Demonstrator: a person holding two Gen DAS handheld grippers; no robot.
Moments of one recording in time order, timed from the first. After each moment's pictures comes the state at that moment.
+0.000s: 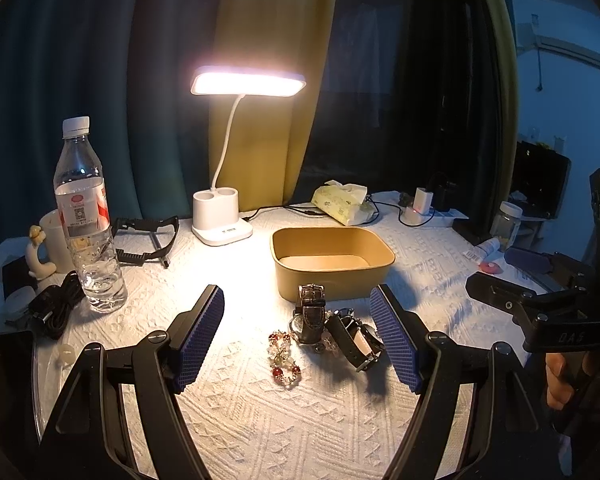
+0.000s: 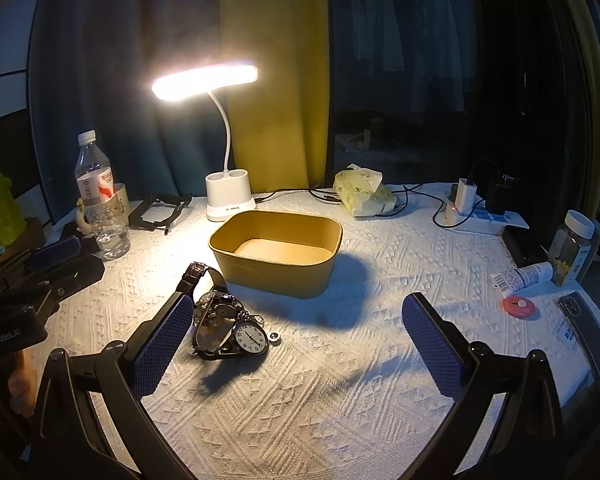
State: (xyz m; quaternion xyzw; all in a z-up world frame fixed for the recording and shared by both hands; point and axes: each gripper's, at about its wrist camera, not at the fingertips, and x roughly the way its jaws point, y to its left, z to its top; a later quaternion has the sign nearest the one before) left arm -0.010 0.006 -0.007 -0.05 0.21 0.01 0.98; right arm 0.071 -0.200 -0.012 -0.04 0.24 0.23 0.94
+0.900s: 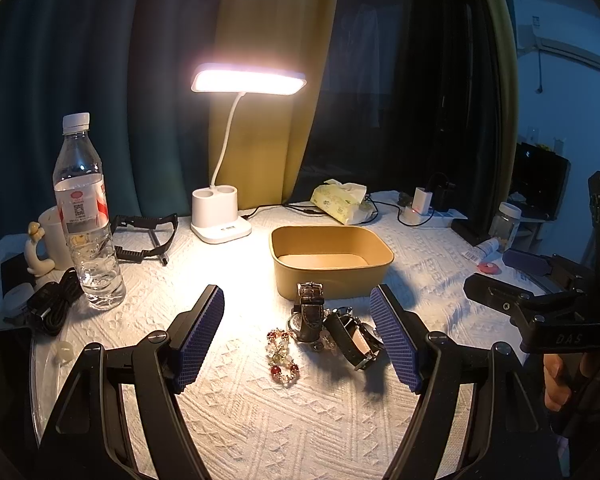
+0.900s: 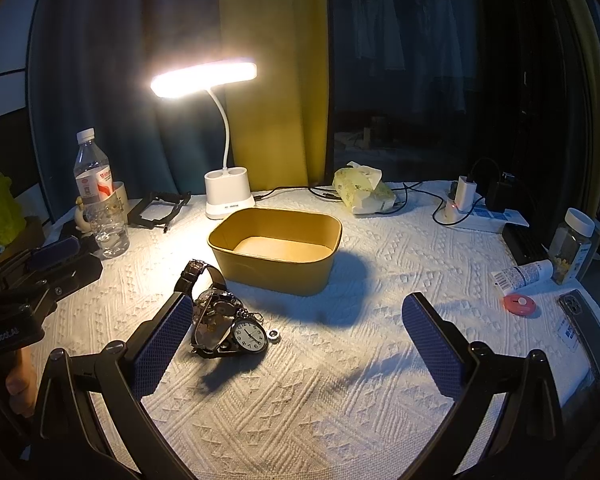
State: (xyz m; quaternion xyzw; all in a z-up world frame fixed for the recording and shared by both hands) left arm -0.012 0.006 -0.008 -0.05 0.21 0.01 0.98; right arm 0.070 -0.199 -0.015 -0.04 0.24 0.23 0.94
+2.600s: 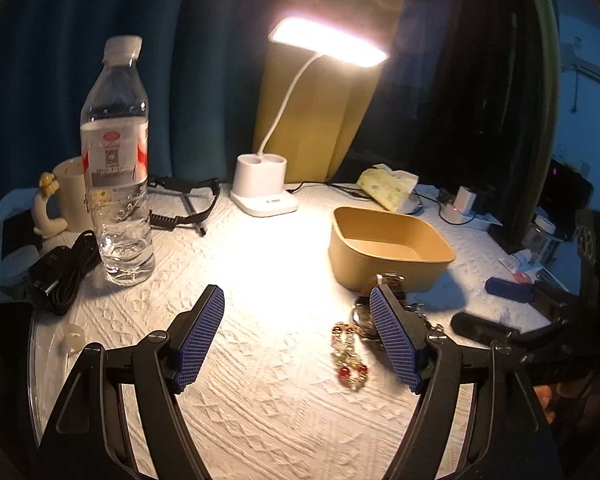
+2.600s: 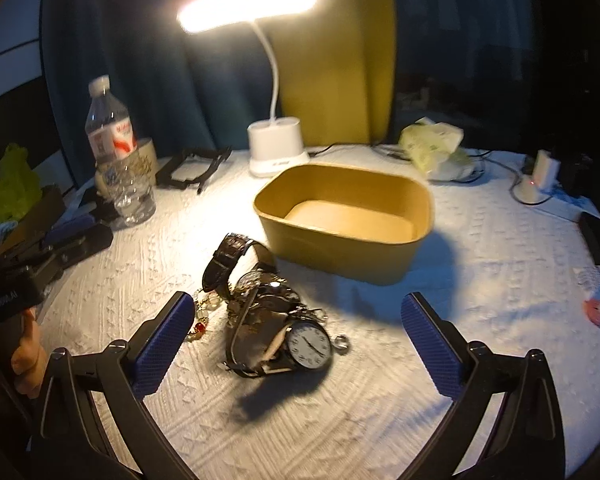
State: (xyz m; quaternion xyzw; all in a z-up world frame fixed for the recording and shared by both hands) left arm 0.018 0.070 -0.039 -0.11 0.25 0.04 0.96; right arm 0.118 -0.126 -0.062 -0.07 0.33 0.32 0.89
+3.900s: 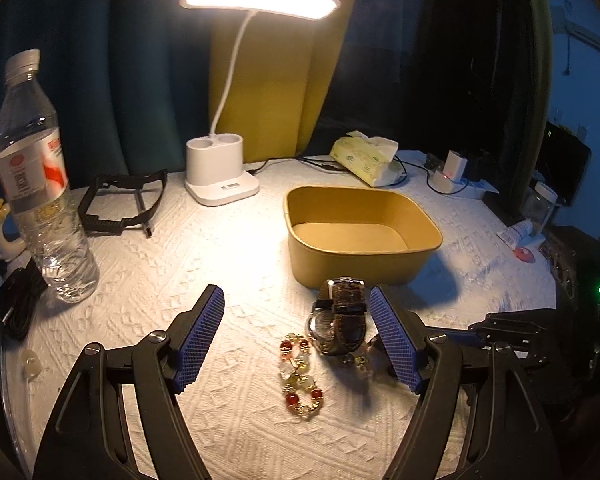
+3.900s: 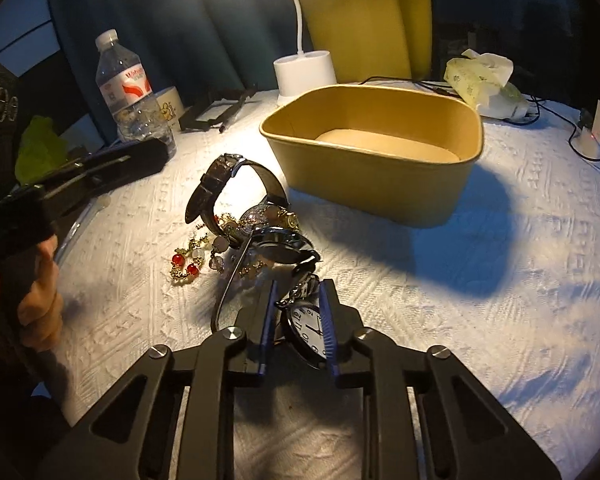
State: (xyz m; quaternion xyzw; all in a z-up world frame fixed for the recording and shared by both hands) left arm 0.073 0.021 -0.040 -0.07 0.30 0.02 0.95; right arm 0.143 -0.147 -0.099 -0.06 0.40 0.40 0.82
